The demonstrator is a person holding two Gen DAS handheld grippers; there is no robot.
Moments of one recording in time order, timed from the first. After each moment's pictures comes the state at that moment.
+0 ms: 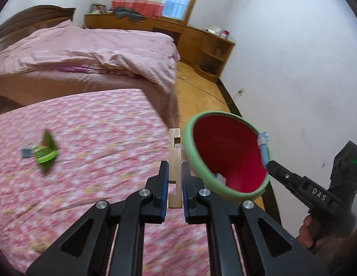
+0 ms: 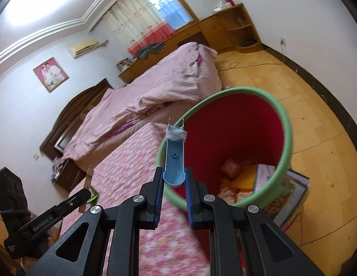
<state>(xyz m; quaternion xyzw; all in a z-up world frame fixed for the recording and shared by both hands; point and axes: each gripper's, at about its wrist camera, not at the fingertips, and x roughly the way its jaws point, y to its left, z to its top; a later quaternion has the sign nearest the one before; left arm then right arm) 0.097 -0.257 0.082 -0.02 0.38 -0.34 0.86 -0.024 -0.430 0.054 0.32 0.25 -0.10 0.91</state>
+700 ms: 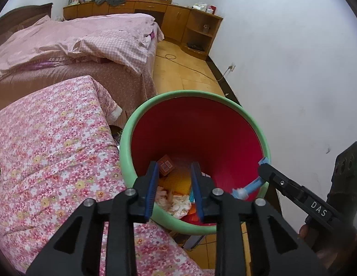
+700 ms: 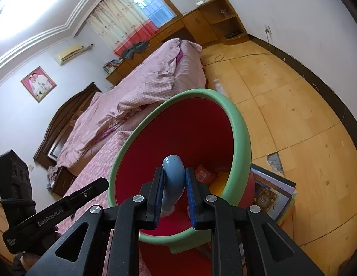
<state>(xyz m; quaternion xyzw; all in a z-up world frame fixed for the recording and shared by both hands) 0.111 -0.377 0.047 0.03 0.42 -0.36 0.83 -0.021 -0.495 0.021 0.35 0.26 -0.11 0.89</state>
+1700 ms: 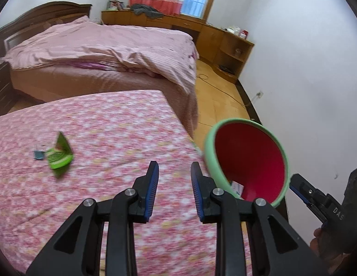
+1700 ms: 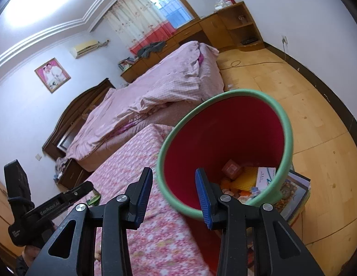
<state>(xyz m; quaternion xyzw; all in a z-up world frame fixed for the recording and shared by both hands) 0.124 -0.240 0.088 -0.02 0.39 -0.27 0.88 -0.018 -0.420 0.060 0.32 0.26 -0.08 0.91</state>
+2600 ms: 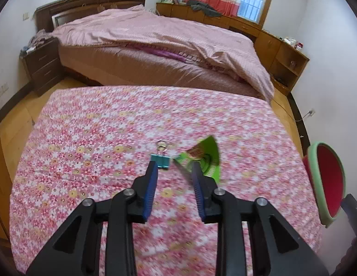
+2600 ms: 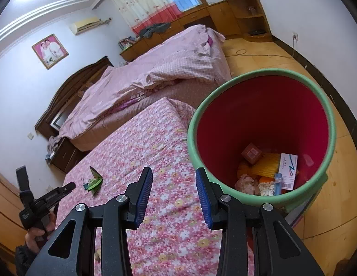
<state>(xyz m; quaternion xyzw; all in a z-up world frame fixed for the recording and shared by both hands) 0.220 -0.075 0.039 -0.04 0.42 -0.12 0.90 0.043 -0.360 0.047 0.29 0.32 -0.07 0.90</state>
